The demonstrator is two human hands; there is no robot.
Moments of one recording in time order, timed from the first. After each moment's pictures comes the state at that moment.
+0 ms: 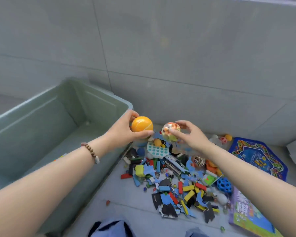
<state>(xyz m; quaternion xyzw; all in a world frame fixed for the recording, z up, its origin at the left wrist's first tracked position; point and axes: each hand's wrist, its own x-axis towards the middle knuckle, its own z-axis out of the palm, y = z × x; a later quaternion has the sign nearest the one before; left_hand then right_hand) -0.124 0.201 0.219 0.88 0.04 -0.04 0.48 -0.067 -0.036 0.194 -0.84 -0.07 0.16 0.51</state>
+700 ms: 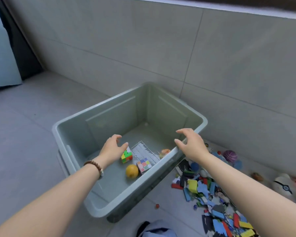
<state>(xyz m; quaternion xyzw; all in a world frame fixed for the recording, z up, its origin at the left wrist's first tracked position) -0.249 0.420 0.153 0.84 0.37 0.02 0.40 -0.096 0.189 0.177 -0.91 -0.28 0.12 0.27</state>
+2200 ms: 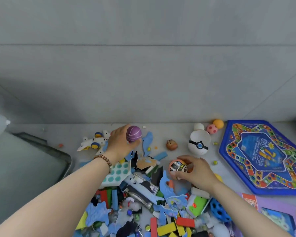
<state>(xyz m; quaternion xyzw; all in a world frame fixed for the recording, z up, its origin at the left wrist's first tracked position) 0.098 0.071 -0.058 0.95 0.06 -0.12 0.29 0.027 -0.199 -0.056 -0.91 0.03 0.23 0.36</state>
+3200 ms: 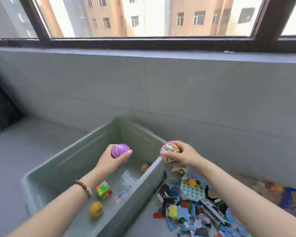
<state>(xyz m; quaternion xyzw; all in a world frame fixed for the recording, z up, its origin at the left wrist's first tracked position) -0.170 0.326 0.261 0.79 0.28 0.08 0.53 -0.053 0.096 0.267 -0.74 -0.14 0.29 0.59</state>
